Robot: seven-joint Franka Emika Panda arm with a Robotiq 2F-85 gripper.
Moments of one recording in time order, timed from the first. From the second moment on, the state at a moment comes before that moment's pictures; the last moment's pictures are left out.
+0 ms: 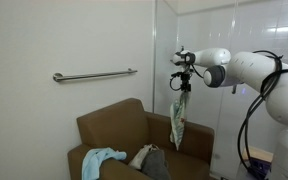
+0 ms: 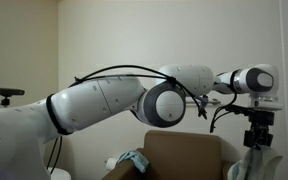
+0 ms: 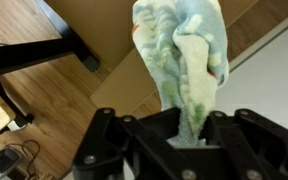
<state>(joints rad) -0.68 1.21 -0.12 -0.37 0.11 1.37 1.52</state>
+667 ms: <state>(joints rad) -0.77 1.22 -0.11 -0.37 0.11 1.39 1.63</state>
